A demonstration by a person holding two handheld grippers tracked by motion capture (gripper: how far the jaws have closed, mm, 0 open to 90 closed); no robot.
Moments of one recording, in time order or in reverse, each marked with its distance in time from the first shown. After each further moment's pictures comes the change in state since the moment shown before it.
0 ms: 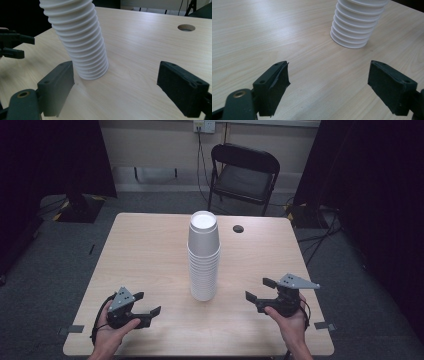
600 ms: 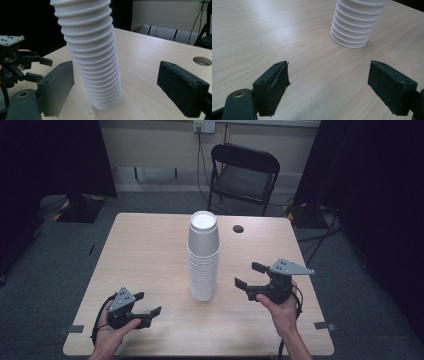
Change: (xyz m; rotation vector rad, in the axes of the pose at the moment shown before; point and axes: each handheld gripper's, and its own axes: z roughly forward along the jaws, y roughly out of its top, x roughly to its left) left arm -0.001 -0.001 0.001 0.002 -0.002 0.005; right arm 0.020 0.049 0.011 -0.098 0.081 -0.060
